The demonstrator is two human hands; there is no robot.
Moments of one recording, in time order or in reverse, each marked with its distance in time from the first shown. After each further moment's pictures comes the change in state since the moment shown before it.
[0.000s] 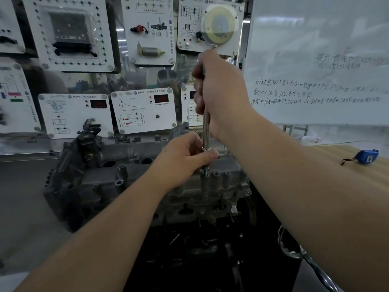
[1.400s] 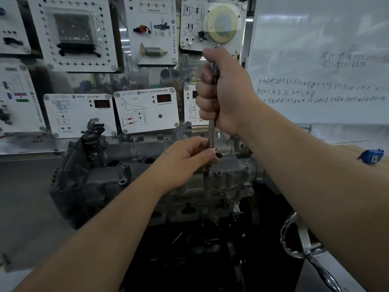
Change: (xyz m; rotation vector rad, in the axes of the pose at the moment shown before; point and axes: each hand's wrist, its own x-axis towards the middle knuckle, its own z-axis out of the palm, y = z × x) left_hand -0.004 0.000 -0.005 -0.014 -0.128 0.018; right_hand 0.009 0.000 -0.016 0.172 -0.273 0.112
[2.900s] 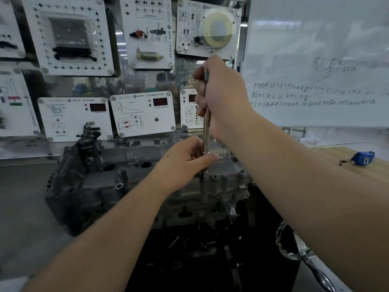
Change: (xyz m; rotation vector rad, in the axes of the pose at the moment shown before) left_hand 0.005 0.007 0.007 0.101 0.087 -0.033; right_hand 0.002 0.002 0.011 -0.116 0.290 -0.097
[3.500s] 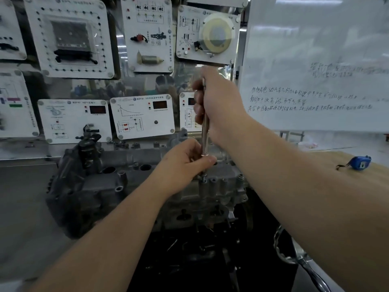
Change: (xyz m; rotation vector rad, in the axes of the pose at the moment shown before) left_hand 0.001 -0.005 0.000 -0.034 0.041 -0.002; right_hand 0.002 0.002 0.003 -0.026 0.007 0.073
